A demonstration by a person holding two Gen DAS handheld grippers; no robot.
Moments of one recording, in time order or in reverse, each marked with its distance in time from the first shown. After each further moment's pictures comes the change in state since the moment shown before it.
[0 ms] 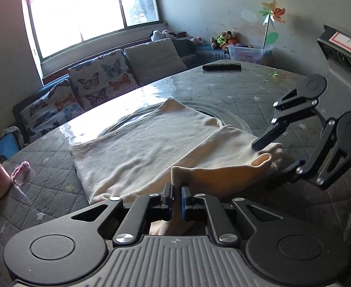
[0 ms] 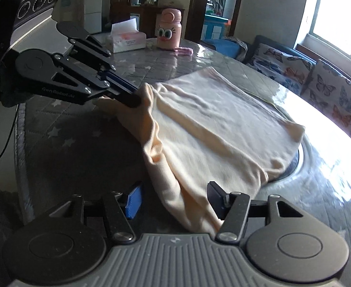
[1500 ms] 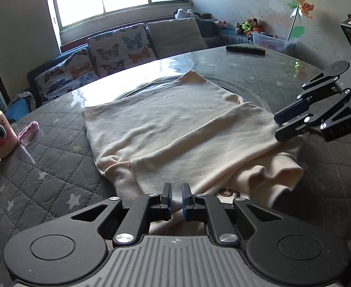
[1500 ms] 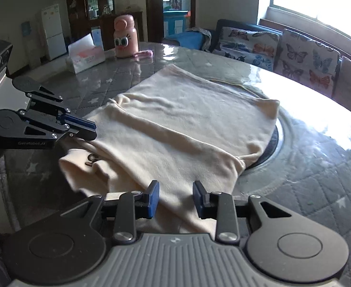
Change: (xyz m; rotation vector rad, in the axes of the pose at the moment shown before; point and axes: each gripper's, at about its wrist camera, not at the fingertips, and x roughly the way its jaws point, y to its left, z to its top) left arm 0.006 0.004 -0.019 -0.119 0.108 0.064; right arm -0.007 -0.033 -0.004 0.257 0.006 -0.073
